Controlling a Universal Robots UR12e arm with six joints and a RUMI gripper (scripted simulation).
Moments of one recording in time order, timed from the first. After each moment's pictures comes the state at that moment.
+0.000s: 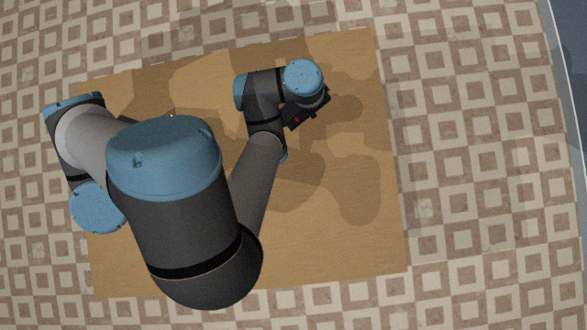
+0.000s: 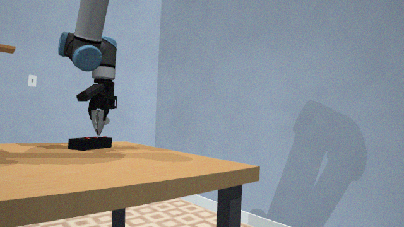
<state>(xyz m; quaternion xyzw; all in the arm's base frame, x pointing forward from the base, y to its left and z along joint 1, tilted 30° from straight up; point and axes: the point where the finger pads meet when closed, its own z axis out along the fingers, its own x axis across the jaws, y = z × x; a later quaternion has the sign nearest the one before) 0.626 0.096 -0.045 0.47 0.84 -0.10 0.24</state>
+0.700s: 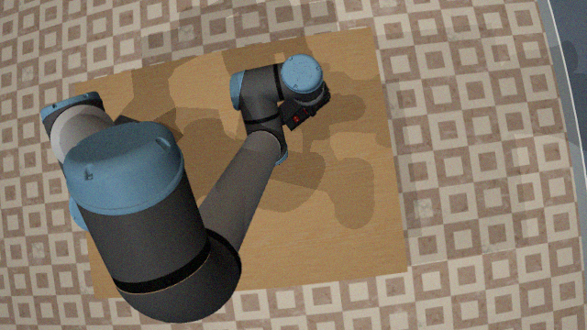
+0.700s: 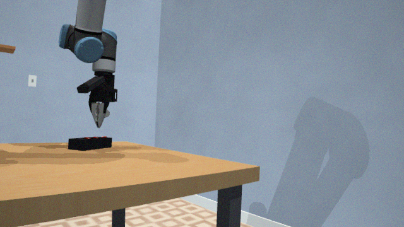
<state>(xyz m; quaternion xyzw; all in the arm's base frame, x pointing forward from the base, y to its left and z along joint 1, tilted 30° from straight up) 0.617 0.108 -0.020 0.47 0.84 -0.10 0.24</state>
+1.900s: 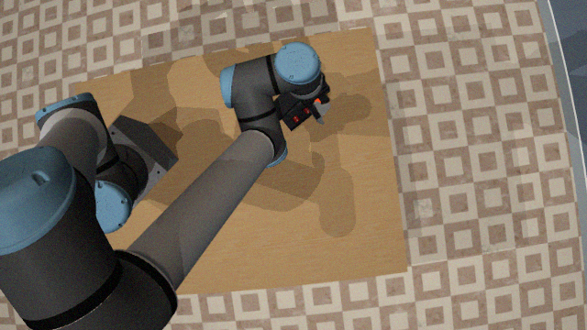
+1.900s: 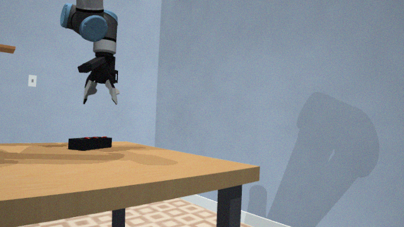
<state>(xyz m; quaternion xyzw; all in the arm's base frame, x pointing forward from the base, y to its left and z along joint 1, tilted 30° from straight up) 0.593 0.138 0.046 0.47 0.84 -0.10 0.24</state>
